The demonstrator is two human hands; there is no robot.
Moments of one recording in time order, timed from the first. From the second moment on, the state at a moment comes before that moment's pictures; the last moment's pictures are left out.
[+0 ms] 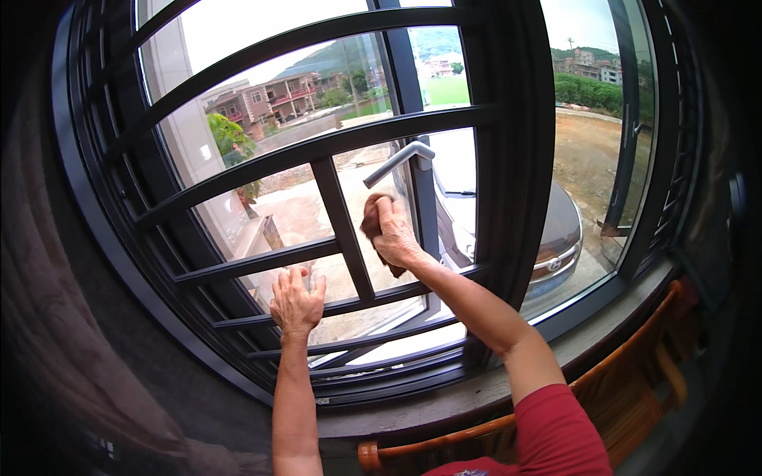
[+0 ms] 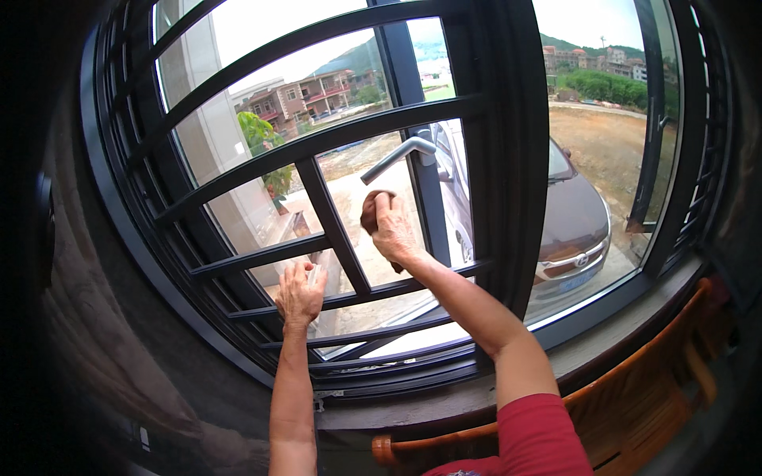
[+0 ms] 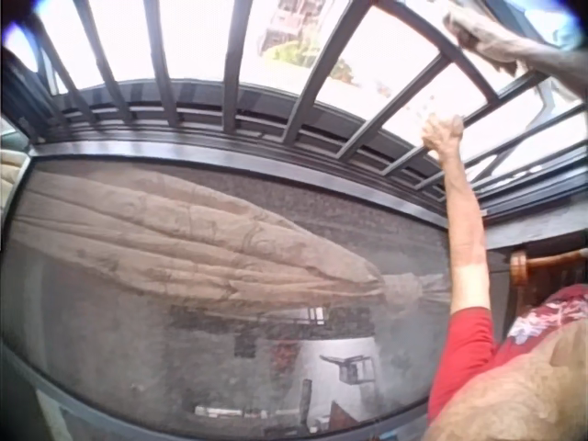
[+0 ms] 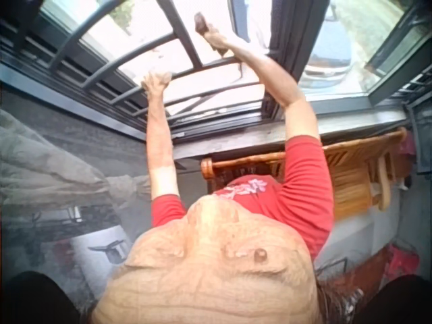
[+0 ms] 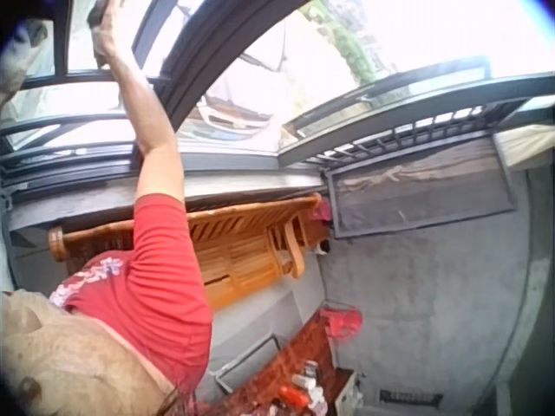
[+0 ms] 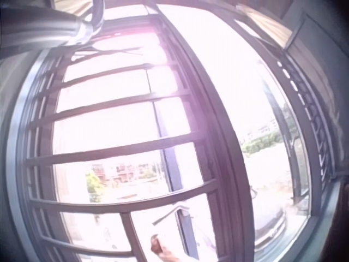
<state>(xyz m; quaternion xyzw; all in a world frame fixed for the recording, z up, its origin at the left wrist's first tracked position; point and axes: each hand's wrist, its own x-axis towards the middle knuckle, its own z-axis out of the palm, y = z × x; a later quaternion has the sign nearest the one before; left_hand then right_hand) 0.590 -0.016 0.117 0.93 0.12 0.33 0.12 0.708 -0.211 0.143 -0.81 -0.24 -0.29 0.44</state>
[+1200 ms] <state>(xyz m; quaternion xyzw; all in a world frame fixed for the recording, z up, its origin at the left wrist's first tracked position) 0.582 -0.021 0.125 0.92 0.12 0.35 0.16 0.805 -0.221 0.327 -0.66 -0.05 -0.65 0.38</state>
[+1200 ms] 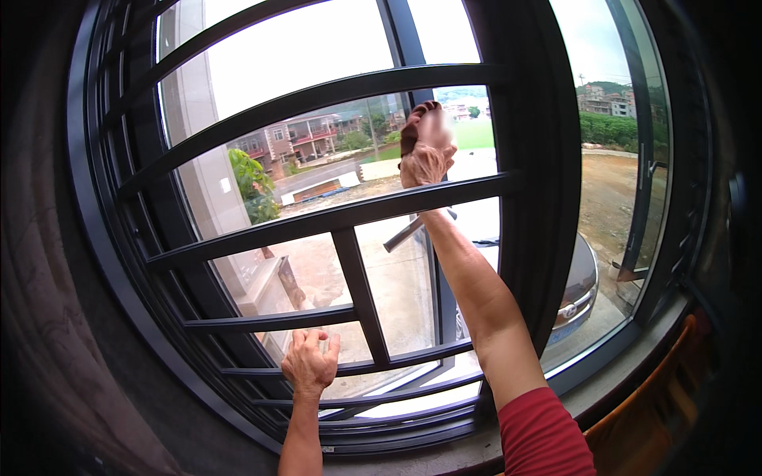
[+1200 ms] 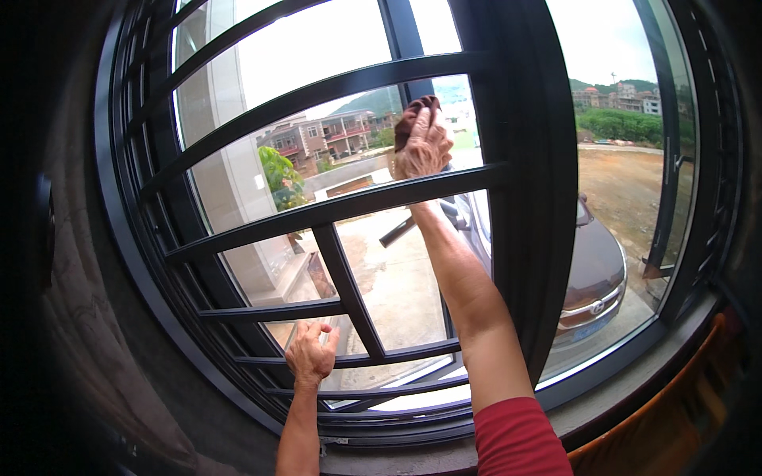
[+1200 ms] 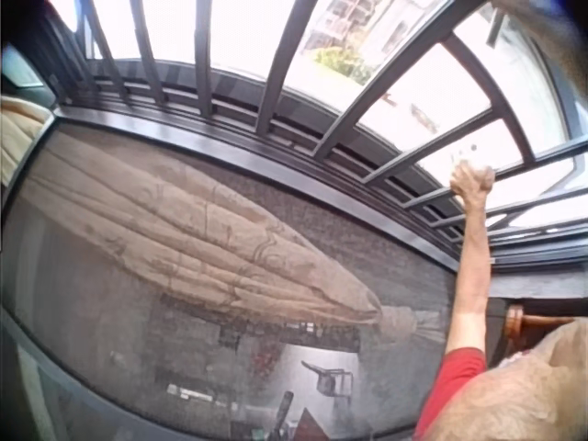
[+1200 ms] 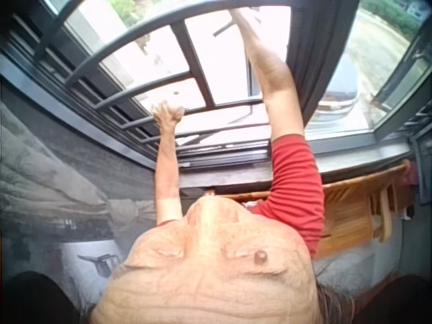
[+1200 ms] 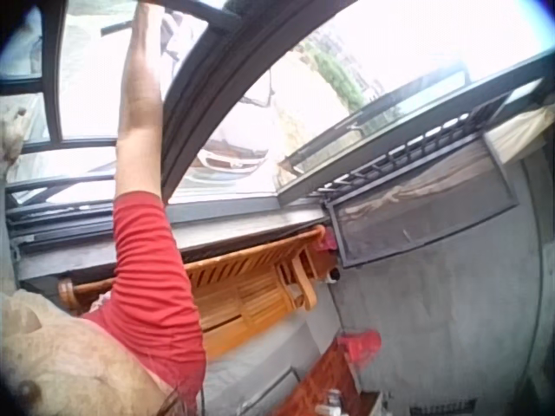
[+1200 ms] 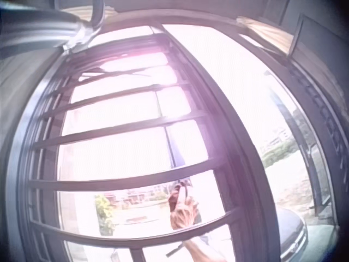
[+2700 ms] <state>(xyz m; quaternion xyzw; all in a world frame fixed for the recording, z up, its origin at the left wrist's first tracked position) 0.586 -0.015 0.123 0.90 0.10 0.39 0.16 0.763 -0.159 0.371 -0.49 -0.42 -0.75 0.16</state>
